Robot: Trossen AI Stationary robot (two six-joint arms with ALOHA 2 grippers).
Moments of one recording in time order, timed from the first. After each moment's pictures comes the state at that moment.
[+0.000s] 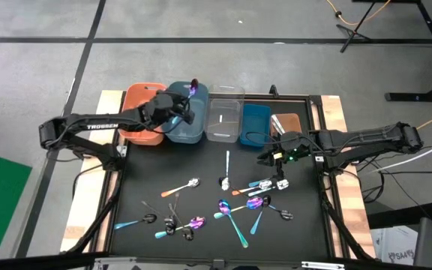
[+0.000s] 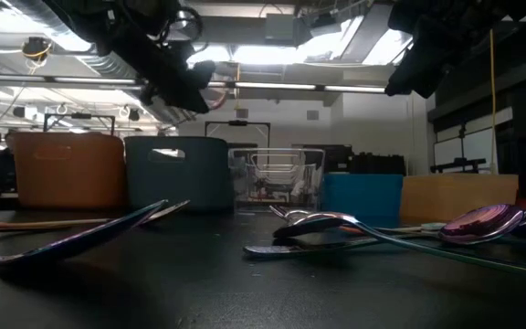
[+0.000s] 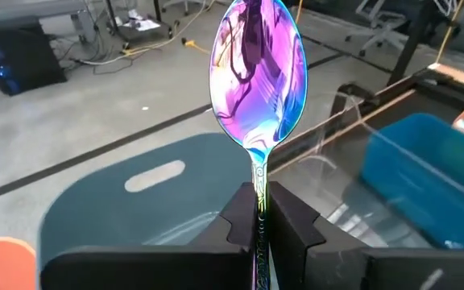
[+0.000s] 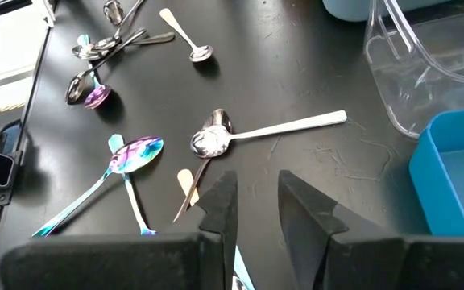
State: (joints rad) left arm 0.42 1.26 0.74 0.09 -0.50 -0.24; right arm 0.06 1.02 0.74 -0.41 -0.03 0.31
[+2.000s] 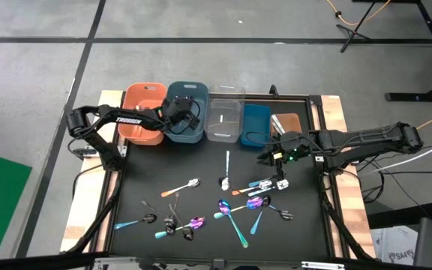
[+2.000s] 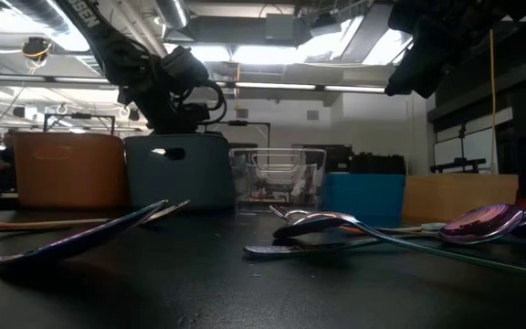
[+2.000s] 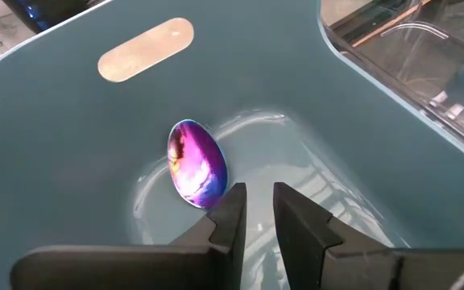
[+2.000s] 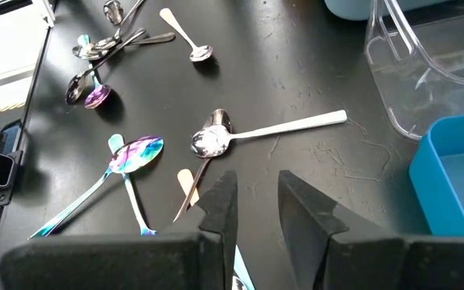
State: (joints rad) left arm 0.49 1.58 0.74 0.11 -0.51 -0.23; right arm 0.06 1.02 0.74 -0.41 -0.03 0.31
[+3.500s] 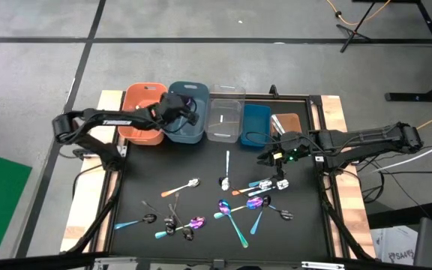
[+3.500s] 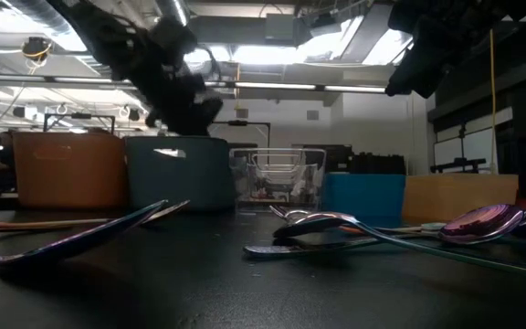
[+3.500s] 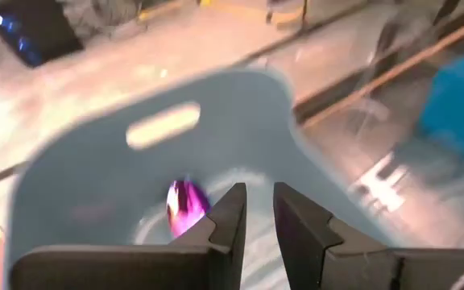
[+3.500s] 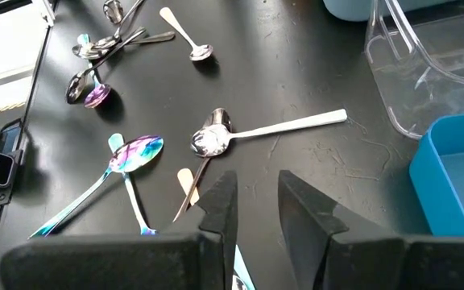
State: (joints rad) left arm 0.47 1.41 0.74 0.13 -0.50 -0.23; right arm 0.06 1.02 0.74 -0.42 -0.03 0.31
